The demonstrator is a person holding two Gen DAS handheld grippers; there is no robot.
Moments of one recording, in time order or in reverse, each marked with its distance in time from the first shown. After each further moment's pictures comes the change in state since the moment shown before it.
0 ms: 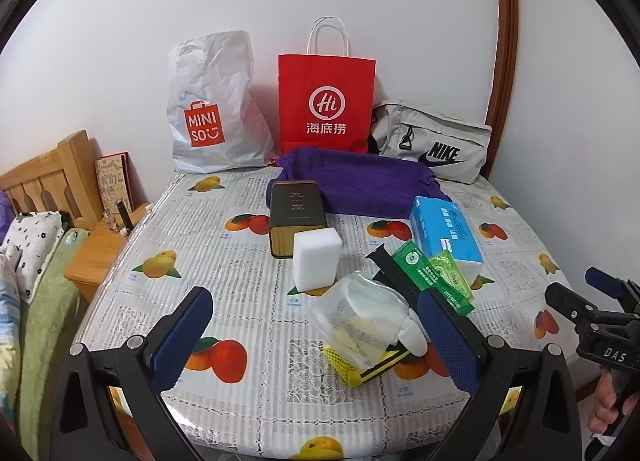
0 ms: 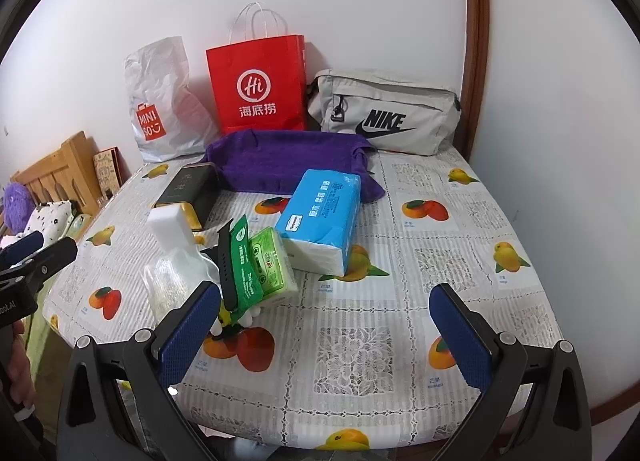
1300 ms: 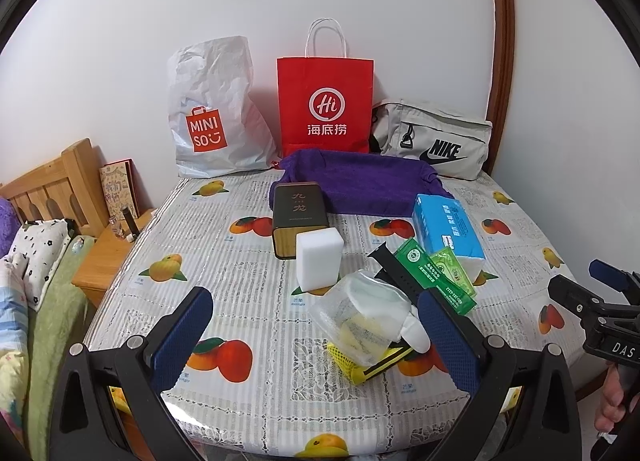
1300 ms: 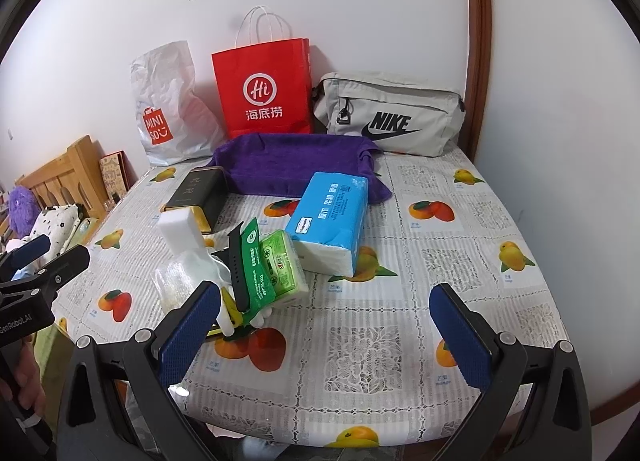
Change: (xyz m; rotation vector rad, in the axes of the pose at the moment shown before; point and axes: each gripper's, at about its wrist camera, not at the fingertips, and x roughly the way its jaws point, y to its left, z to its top) left arm -0.004 -0.005 -0.001 0.020 -0.006 0.018; right arm -0.004 0.005 0.000 0.010 -0.007 0.020
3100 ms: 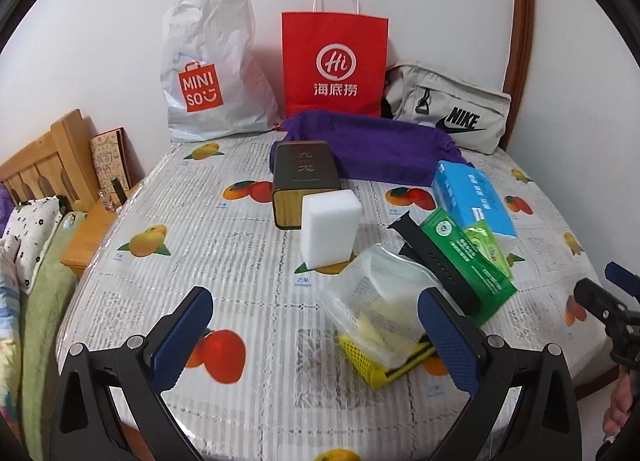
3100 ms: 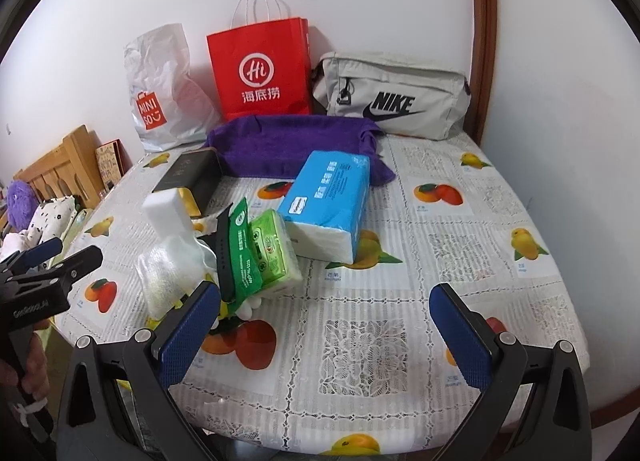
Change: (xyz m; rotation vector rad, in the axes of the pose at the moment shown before) left arm 0.067 0.002 -0.011 -0.019 0.120 0.001; right arm 0.033 -0.005 -0.012 0.000 0.047 0.007
